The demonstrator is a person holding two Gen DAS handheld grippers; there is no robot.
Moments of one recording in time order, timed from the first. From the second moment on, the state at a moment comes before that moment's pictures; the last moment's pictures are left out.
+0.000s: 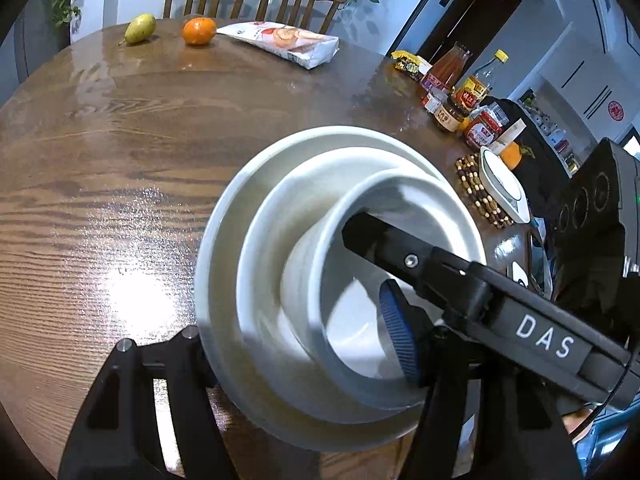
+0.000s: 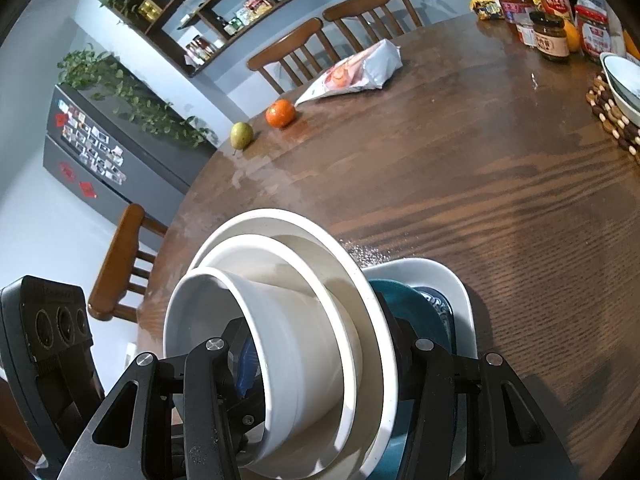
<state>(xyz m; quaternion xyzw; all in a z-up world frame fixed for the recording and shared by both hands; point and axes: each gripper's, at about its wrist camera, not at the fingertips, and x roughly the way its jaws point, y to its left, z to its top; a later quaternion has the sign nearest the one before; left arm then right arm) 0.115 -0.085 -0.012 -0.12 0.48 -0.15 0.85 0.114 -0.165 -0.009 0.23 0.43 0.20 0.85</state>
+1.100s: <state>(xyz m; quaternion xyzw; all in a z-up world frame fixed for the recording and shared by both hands) 0.119 -0.101 -0.025 -0.11 0.51 -0.17 0.84 0.110 -0.178 -0.028 0.25 0.46 0.18 0.83</state>
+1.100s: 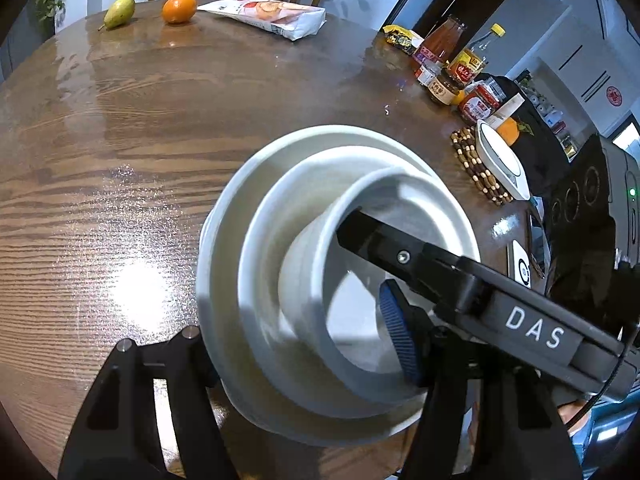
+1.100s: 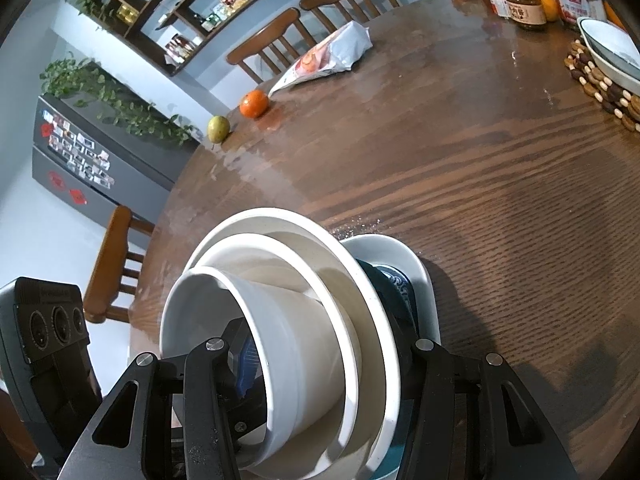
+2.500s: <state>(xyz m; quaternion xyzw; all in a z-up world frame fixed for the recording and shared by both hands) 0.110 -0.097 0.002 -0.02 0.42 -0.12 0.90 0.098 -0.180 0.001 0.17 0.42 0.13 0.88</state>
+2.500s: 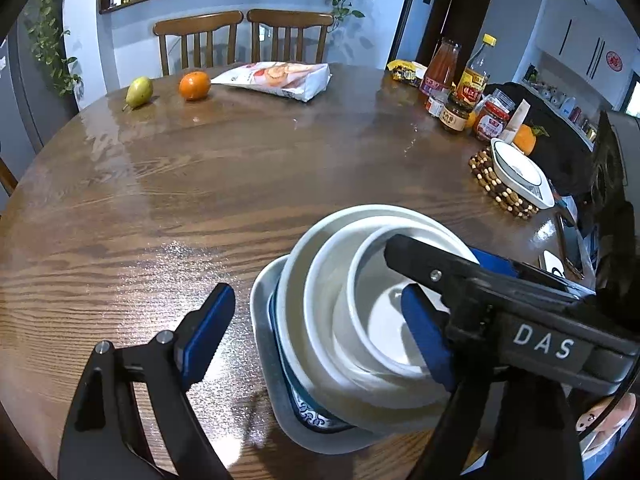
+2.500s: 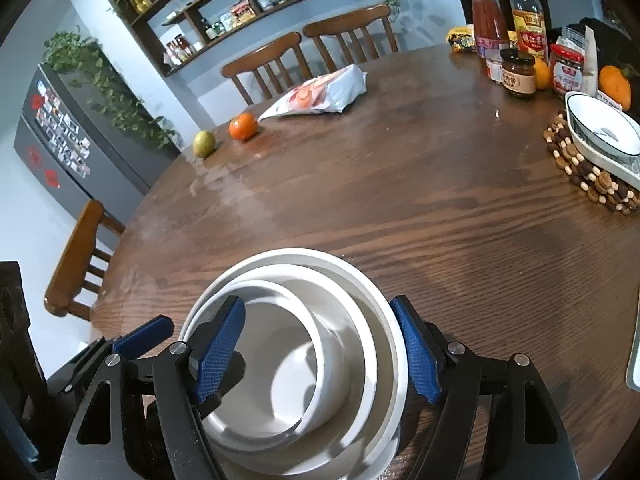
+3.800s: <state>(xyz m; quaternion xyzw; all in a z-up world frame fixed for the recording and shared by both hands) 0.044 -0.054 -0.017 -0.01 0.39 -0.09 0.92 -0.004 -0.183 0.011 0.05 0.26 0.10 0.96</state>
